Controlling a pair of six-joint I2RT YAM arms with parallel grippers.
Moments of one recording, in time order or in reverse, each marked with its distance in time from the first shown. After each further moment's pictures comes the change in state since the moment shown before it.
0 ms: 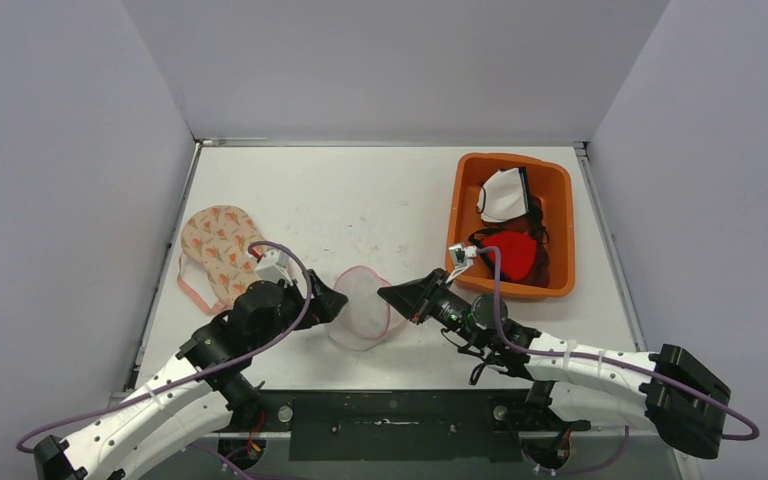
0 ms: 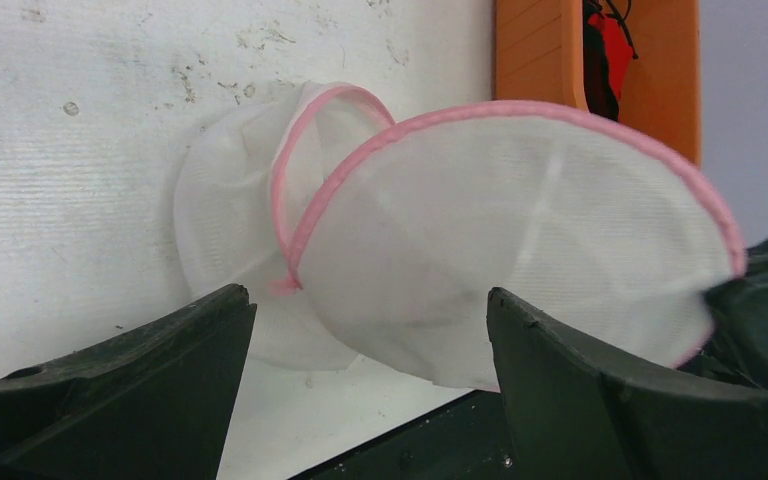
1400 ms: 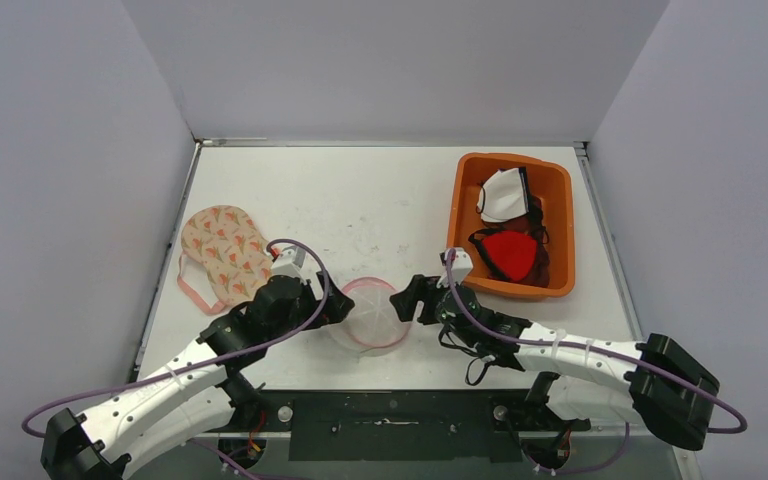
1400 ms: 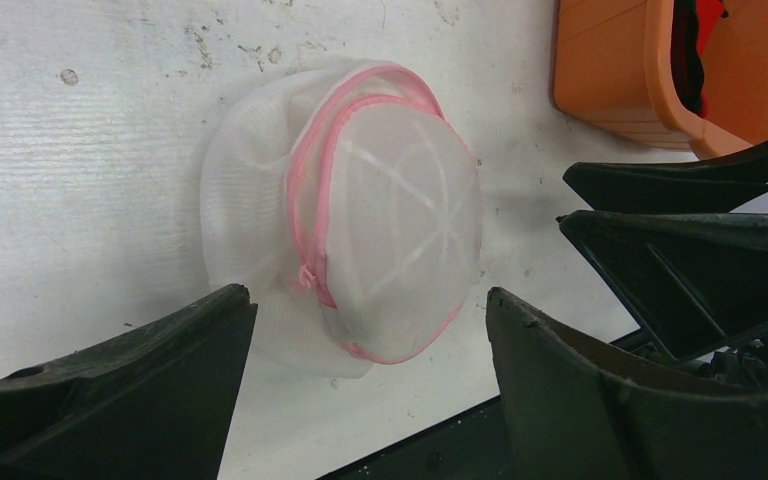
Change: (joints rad) left arm -0.009 0.153 -0.014 0.051 0.006 0.009; right arm -0.043 0.135 0.043 -0.441 0.250 -0.187
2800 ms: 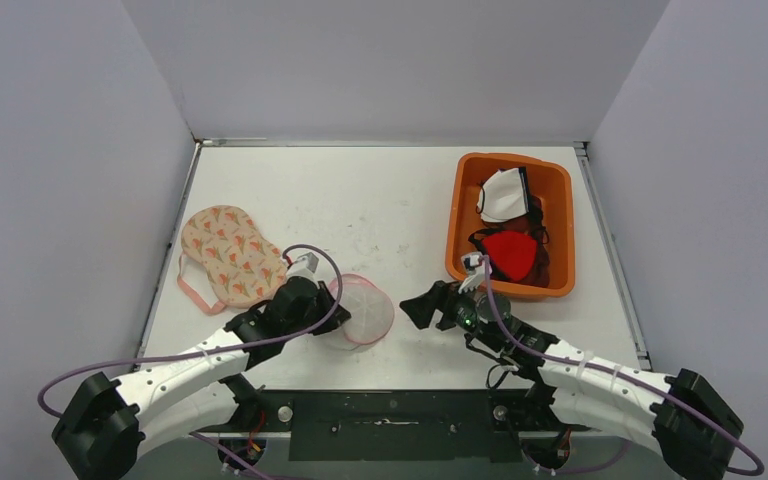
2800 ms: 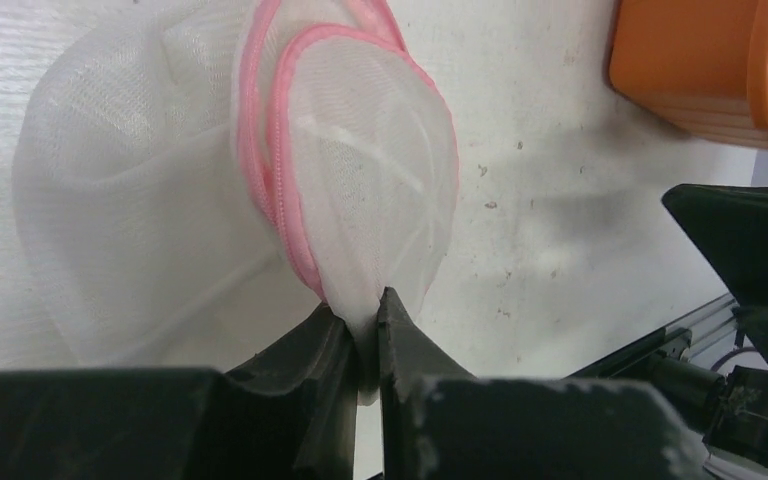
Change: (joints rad) left arm 0.003 0.211 -0.085 0.193 0.077 -0.081; right arm -0.090 -0.278 -0.158 0.058 -0.225 -0.021
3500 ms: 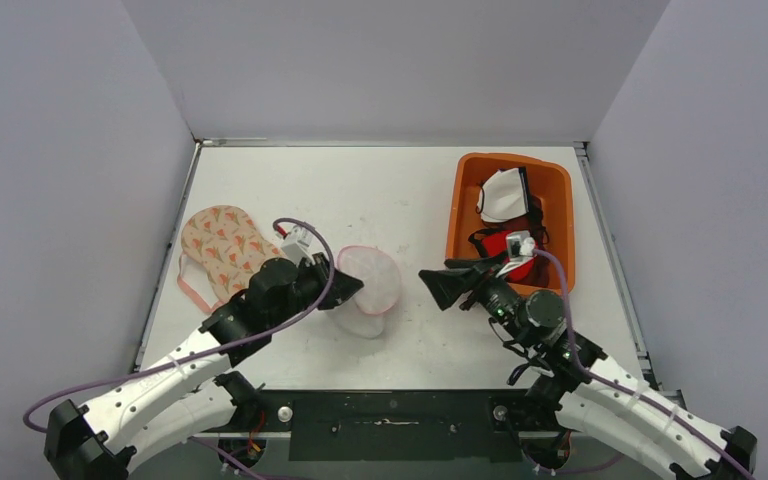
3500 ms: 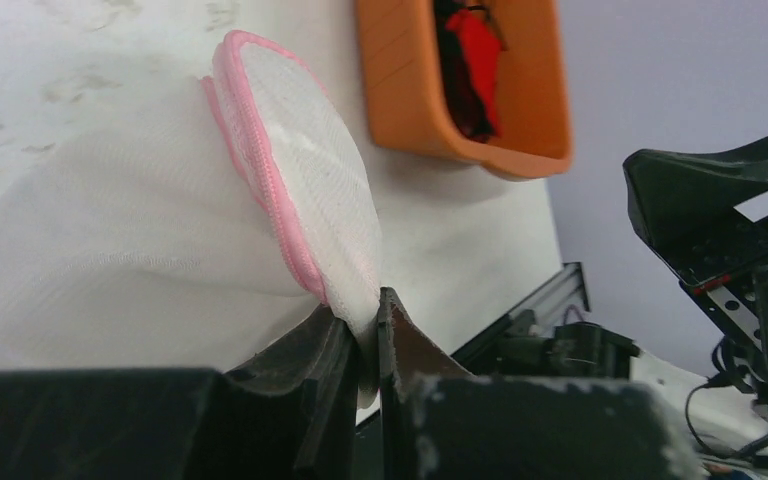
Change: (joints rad) left arm 0.020 -0.161 0.142 0.002 0.067 0.059; right arm -0.055 -0.230 0.145 -0.107 -0.011 -0.091
